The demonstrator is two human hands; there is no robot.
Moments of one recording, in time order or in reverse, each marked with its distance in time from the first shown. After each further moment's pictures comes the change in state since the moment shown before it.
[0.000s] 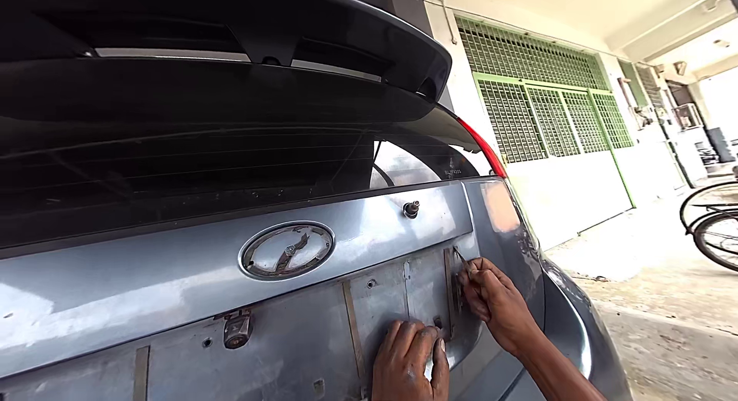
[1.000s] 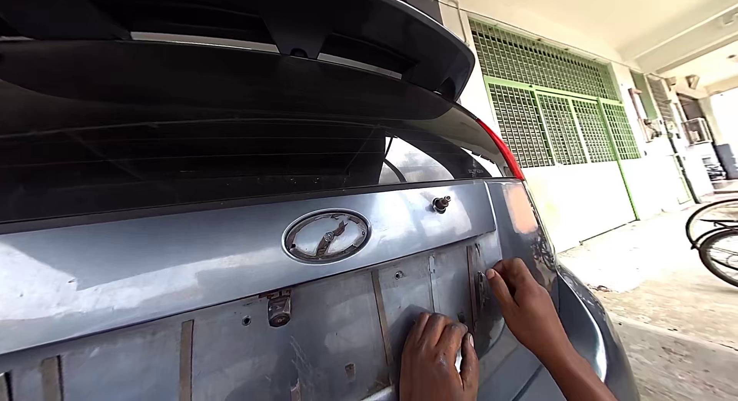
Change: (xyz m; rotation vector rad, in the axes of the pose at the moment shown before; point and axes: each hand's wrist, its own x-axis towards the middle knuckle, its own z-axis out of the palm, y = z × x) left_hand 0.000 0.000 0.001 -0.054 0.035 0.018; right_hand -0.011 0.007 -0.004 -1.087 0.234 -0.435
